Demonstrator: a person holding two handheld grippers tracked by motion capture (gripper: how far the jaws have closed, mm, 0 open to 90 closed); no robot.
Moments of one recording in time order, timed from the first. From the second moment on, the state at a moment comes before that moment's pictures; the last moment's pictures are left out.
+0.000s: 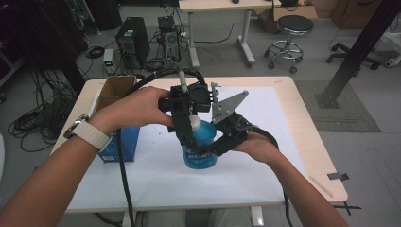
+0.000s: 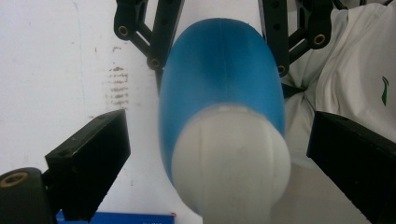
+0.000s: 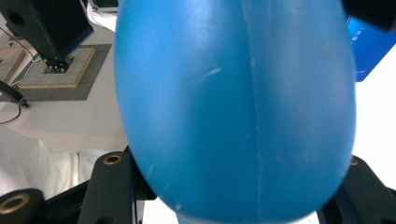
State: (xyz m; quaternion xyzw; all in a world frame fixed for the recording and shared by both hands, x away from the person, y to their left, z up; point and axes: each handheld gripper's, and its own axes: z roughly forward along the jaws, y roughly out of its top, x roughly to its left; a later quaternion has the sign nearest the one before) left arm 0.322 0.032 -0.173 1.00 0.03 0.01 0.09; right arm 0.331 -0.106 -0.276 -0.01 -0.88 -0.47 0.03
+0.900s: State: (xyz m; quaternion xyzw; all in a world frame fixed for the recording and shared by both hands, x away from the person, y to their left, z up) left arm 0.324 0.031 -0.179 1.00 0.02 0.01 0.09; right arm 0.330 -0.106 -0.275 -0.02 -0.88 -0.47 0.03
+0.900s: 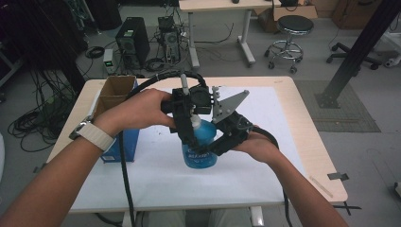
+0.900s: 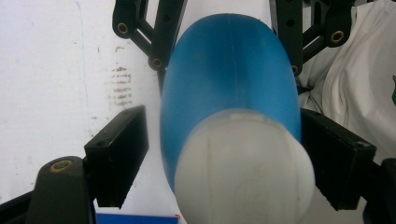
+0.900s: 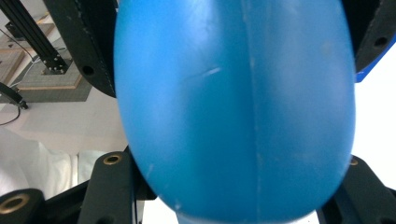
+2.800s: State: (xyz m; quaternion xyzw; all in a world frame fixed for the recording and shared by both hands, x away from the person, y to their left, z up) left arm 0.319 0.022 -0.174 1.00 0.02 0.04 0.07; right arm 0.332 -0.127 -0.270 -0.04 -0.88 -0.48 0.02
